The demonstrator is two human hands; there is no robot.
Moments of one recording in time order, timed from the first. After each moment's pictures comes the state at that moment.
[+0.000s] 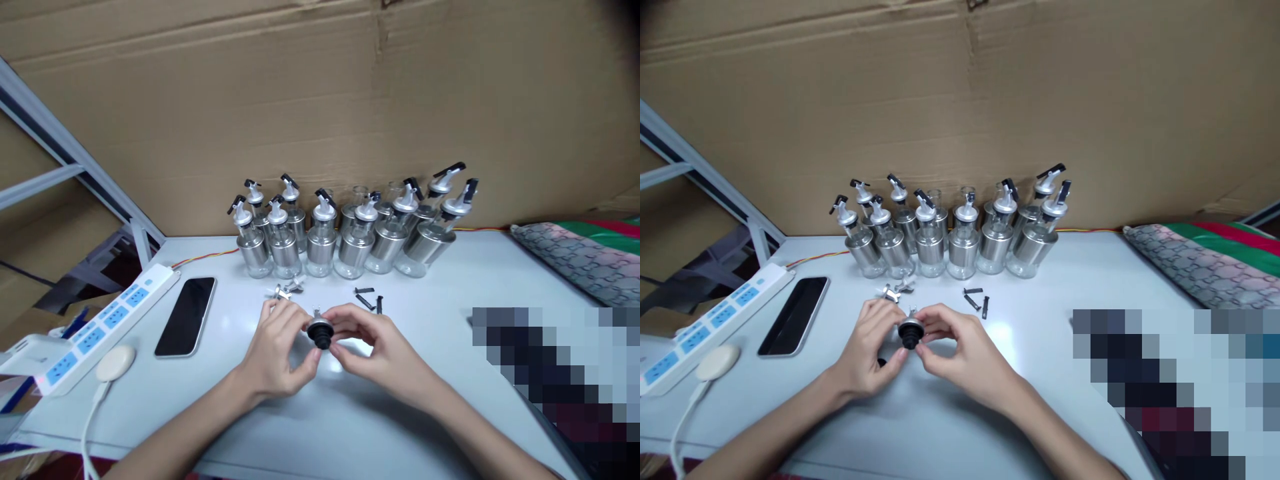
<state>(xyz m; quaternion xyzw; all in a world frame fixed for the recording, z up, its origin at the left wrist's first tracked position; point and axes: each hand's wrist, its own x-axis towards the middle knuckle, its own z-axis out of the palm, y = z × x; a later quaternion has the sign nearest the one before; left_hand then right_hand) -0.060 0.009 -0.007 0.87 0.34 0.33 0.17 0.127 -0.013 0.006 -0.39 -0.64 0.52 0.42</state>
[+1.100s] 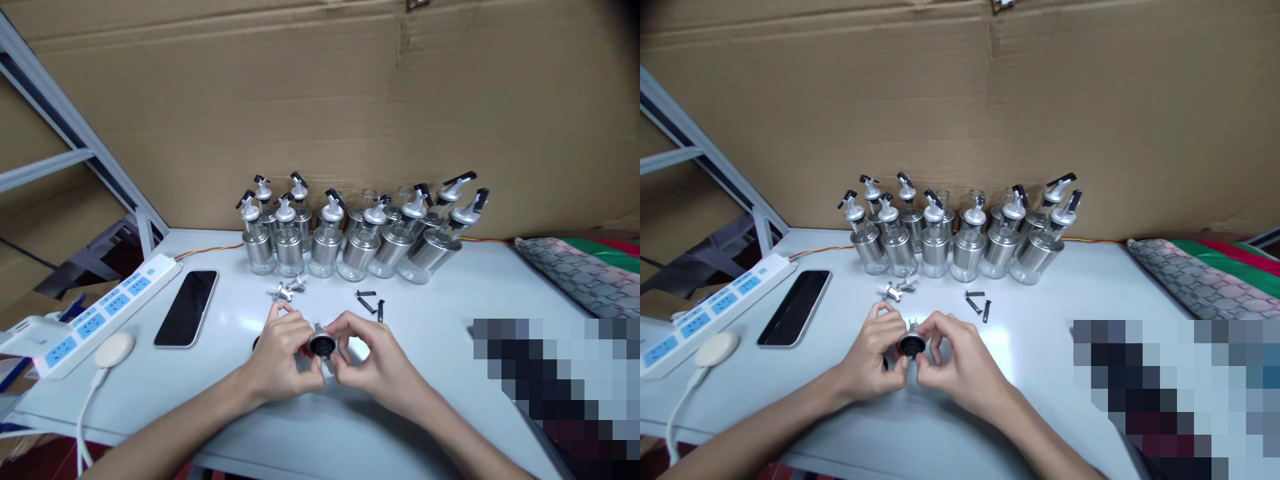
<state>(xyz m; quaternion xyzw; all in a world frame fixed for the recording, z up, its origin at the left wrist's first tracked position) -0.052 0.002 -0.013 0.86 0.34 0.34 0.18 0.124 -0.019 0.000 -0.45 -0.71 0.40 0.37</state>
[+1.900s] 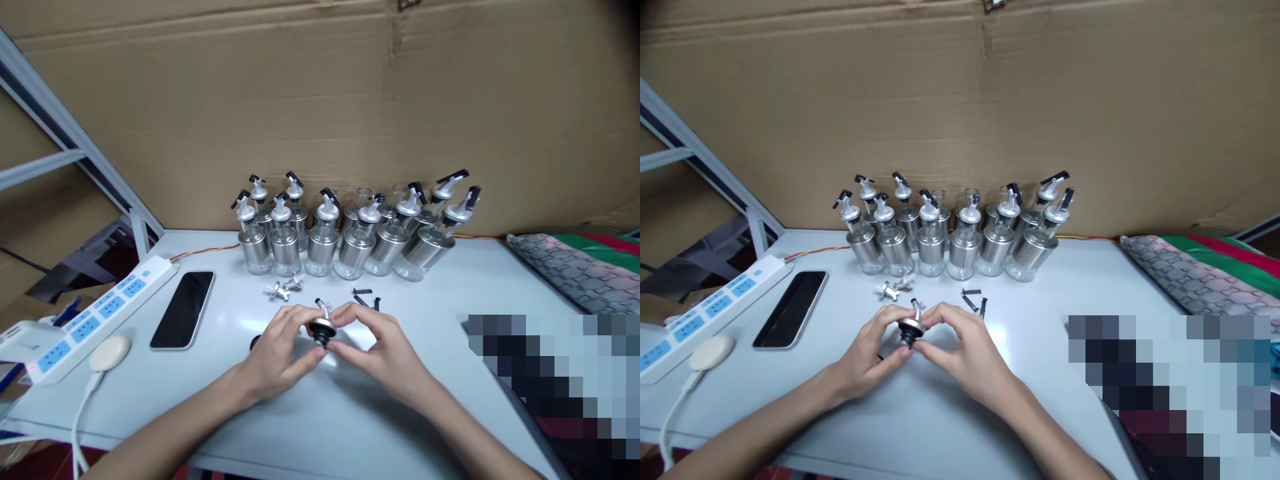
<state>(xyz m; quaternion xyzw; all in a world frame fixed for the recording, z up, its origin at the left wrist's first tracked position) -0.059 0.006 -0.017 0.86 0.28 0.38 0.20 0.135 -0.012 0.000 -0.42 -0.71 0.35 0.44</state>
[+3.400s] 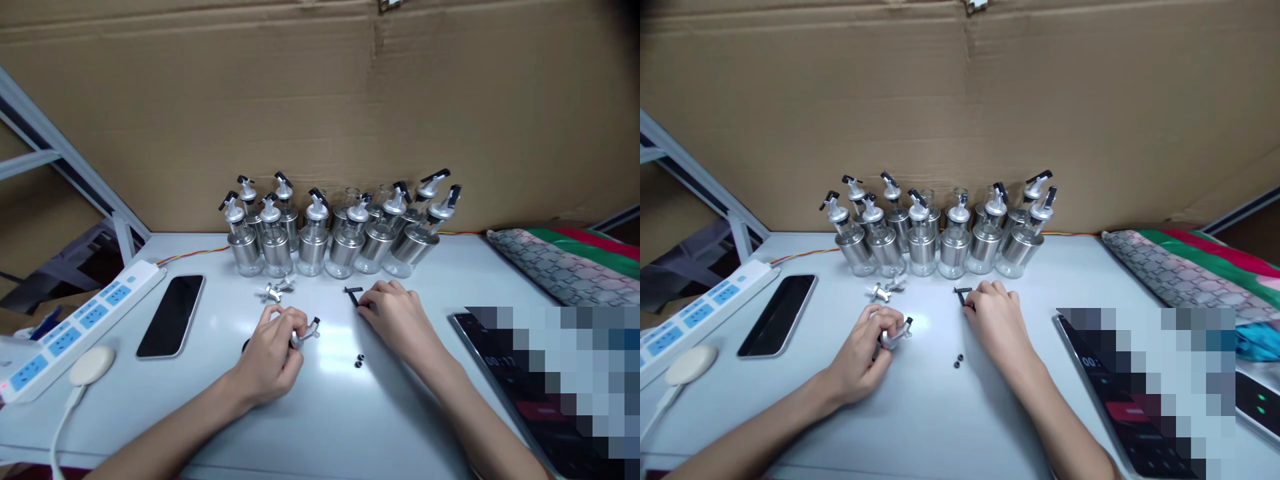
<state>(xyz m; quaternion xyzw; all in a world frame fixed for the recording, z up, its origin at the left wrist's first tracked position) -0.057 0.004 -0.018 0.86 0.30 0.37 0.18 0.172 0.014 0.001 -0.71 -0.70 0.08 0.07</state>
